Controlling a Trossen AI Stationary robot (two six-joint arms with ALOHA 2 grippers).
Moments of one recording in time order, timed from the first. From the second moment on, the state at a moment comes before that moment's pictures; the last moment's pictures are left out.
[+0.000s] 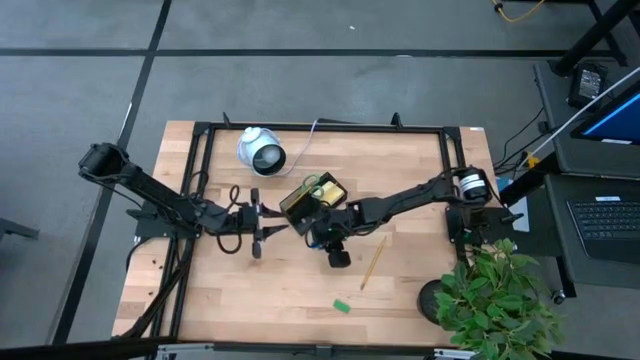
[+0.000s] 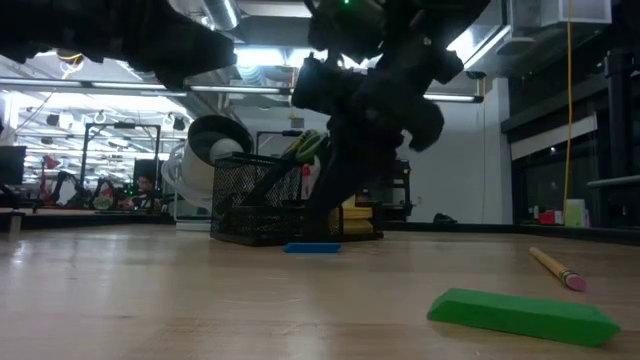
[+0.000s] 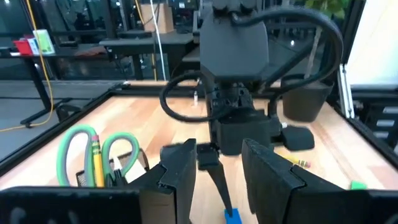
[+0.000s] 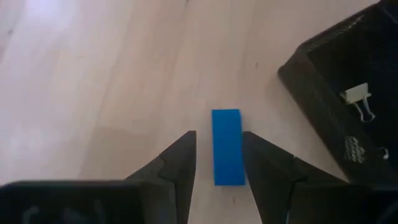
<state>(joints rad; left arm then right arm) -0.37 1.13 0.31 0.73 -0.53 -0.04 0.12 1.98 1.26 -0.23 -0.10 -0.06</state>
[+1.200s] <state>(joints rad) -0.37 1.13 0.31 0.69 -0.53 -0.04 0.12 2.09 1.26 -0.19 -0.03 -0.01</state>
